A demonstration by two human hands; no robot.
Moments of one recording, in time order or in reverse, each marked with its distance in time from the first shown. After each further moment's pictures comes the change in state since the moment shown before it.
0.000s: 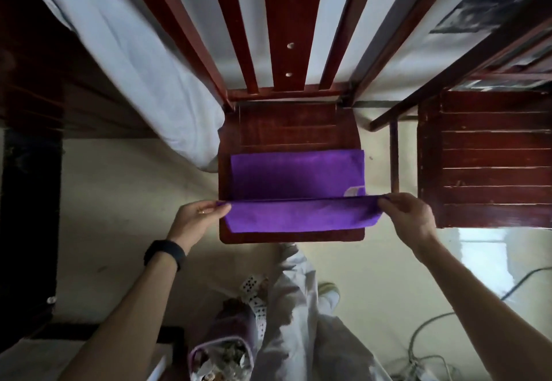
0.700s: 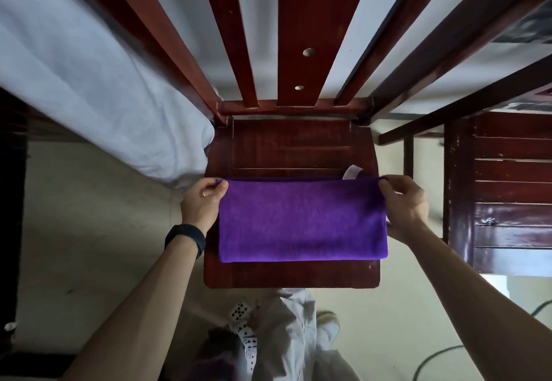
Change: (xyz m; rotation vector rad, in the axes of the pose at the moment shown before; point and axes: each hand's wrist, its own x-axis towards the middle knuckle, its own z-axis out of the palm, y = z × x) left_hand 0.153 0.007 0.042 0.026 0.322 0.079; right_hand 0.140 -0.024 0.074 0.115 0.114 0.037
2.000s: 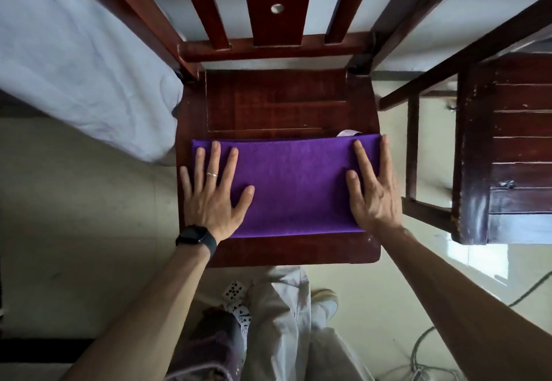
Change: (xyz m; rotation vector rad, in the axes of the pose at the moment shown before) left_hand -0.028 -0.074 0.057 0.996 0.023 0.713; right_hand -0.017 0.084 0.045 -0.587 0.027 -0.632
